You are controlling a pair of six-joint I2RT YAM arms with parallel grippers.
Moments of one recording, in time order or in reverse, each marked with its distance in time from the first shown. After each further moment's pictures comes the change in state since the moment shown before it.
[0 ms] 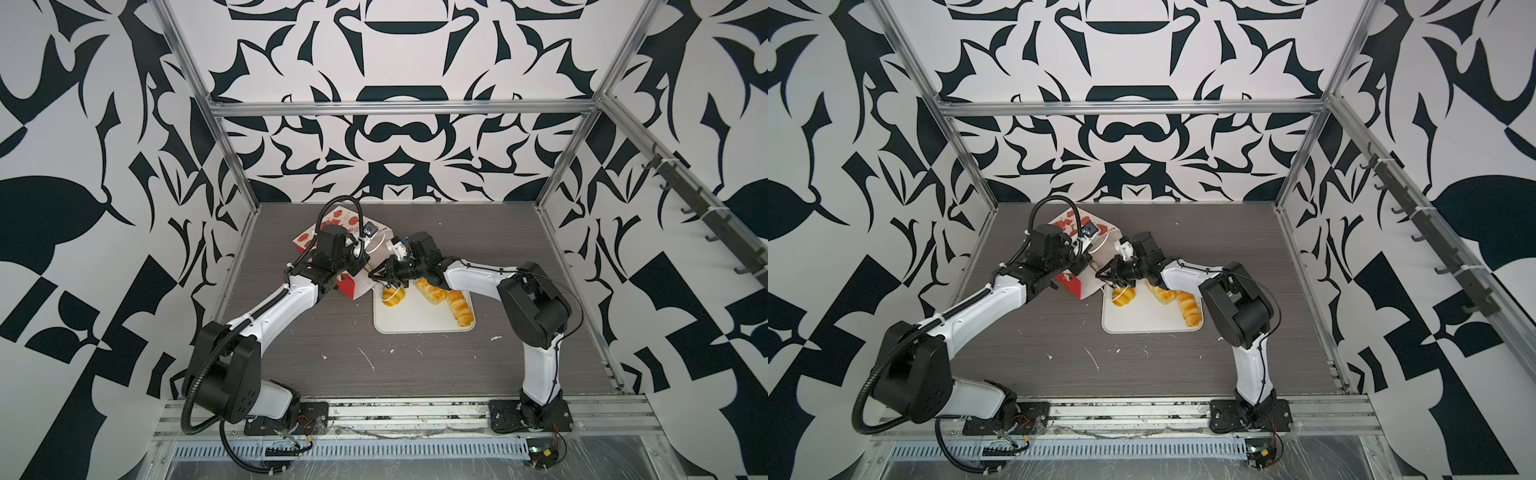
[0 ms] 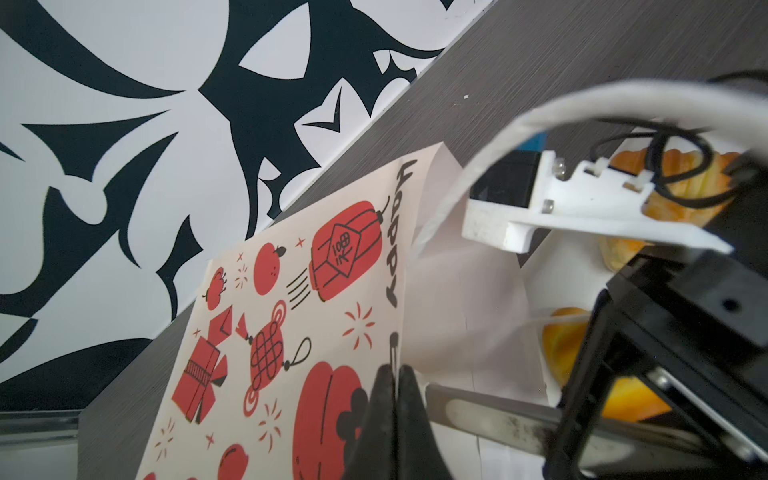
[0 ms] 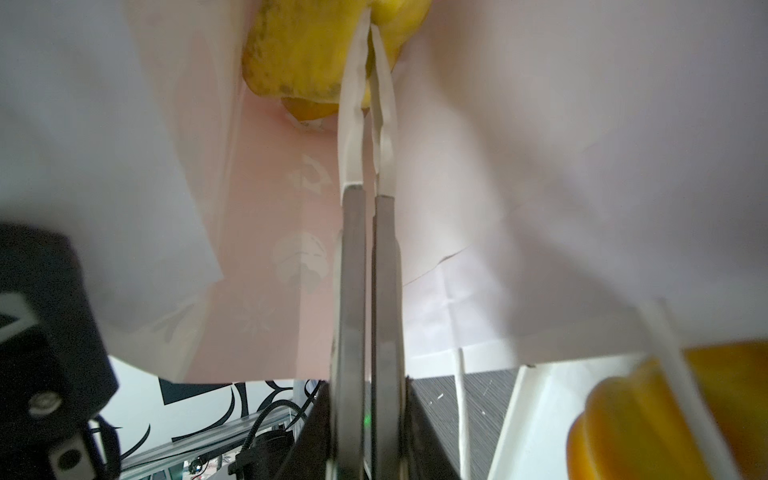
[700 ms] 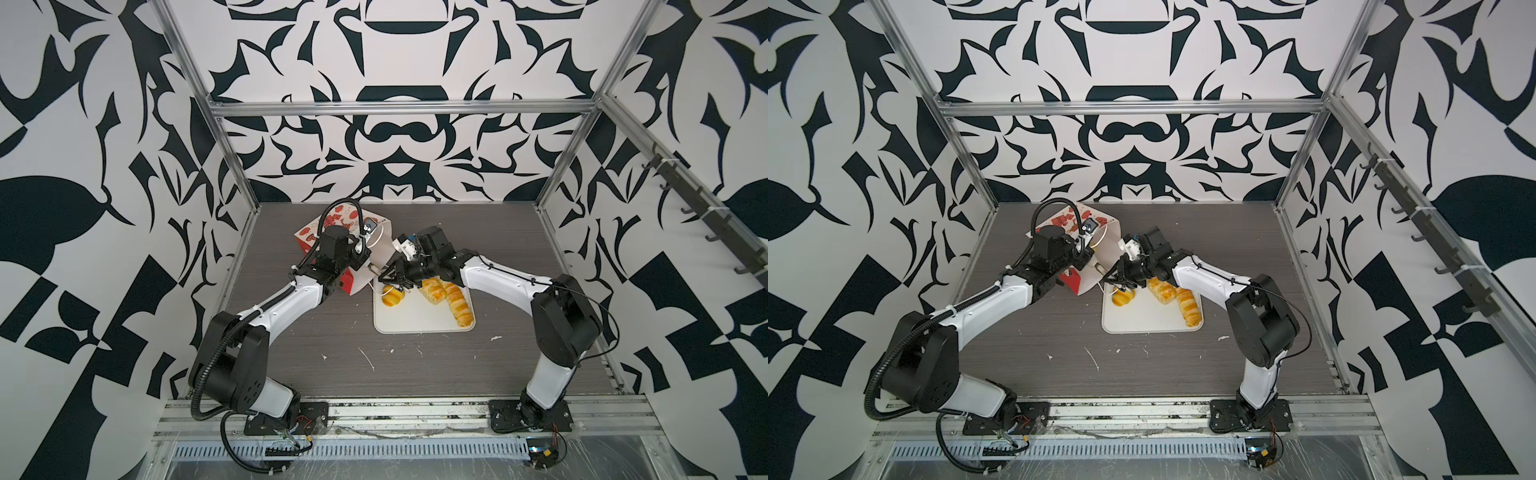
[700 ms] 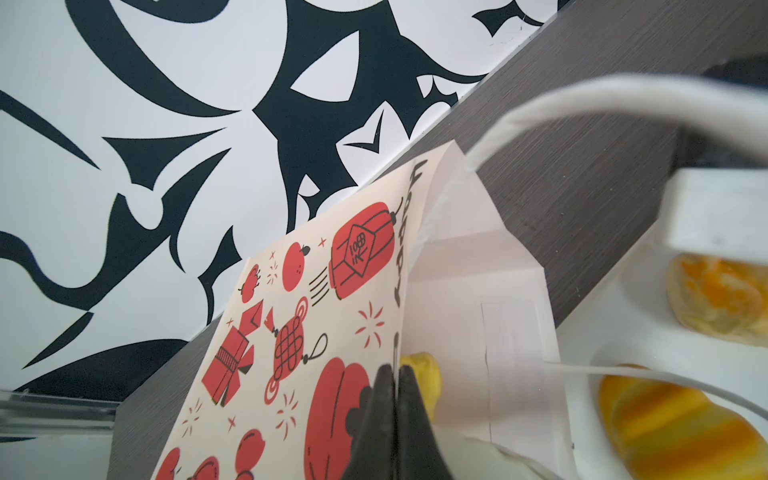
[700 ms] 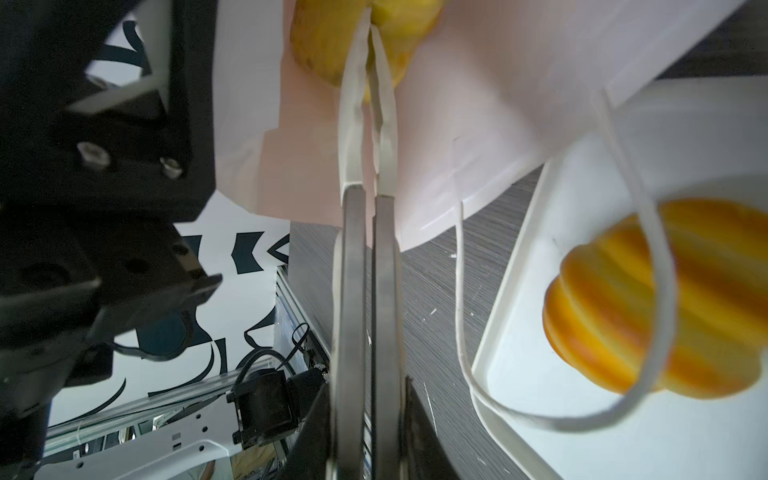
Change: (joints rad) left arm -0.004 0.036 -0.025 0.170 -0.094 -0.026; right arm -0.010 -0.200 -0.002 -0.343 0.009 -0.195
